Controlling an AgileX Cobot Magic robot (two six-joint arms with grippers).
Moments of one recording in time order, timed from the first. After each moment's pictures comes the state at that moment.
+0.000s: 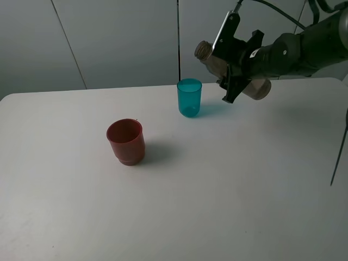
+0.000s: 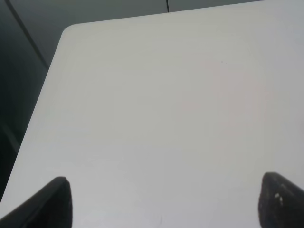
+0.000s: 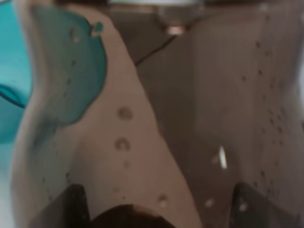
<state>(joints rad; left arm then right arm) 0.14 0.00 -0.51 0.01 1.09 0.12 0.34 1.90 -1.05 0.22 -0.17 -1.13</state>
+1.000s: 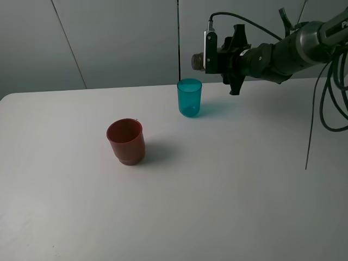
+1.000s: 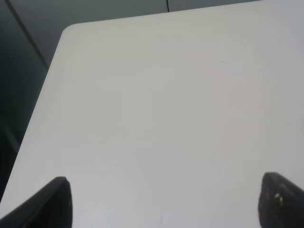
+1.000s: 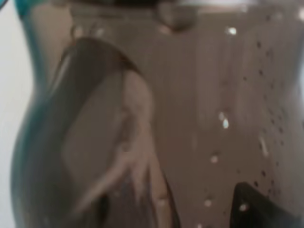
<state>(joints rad) 0.14 0.00 -0.51 0.01 1.09 0.12 0.33 2.10 -1.21 0.39 -0.38 -1.80</state>
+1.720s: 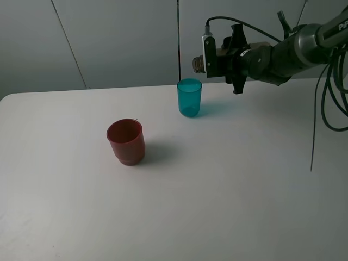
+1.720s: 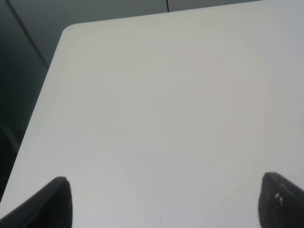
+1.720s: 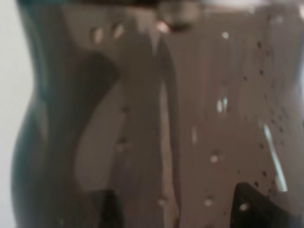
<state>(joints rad) 0.14 0.00 -0.51 0.01 1.09 0.12 0.33 2.11 -1.21 0.40 -0.44 -1.90</state>
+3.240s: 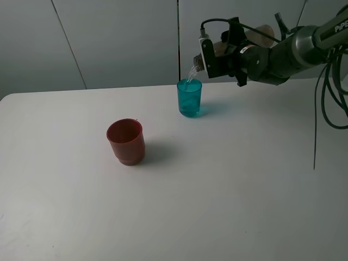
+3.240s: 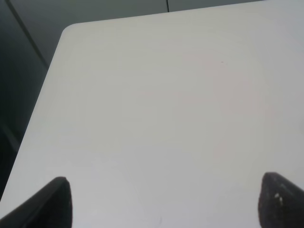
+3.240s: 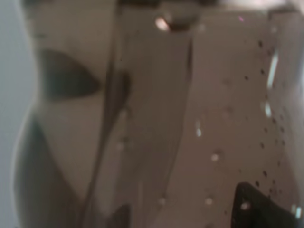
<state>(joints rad) 0.14 0.00 -0.51 0.01 1.09 0.12 0.33 2.12 -1.22 0.36 -0.54 -2.03</state>
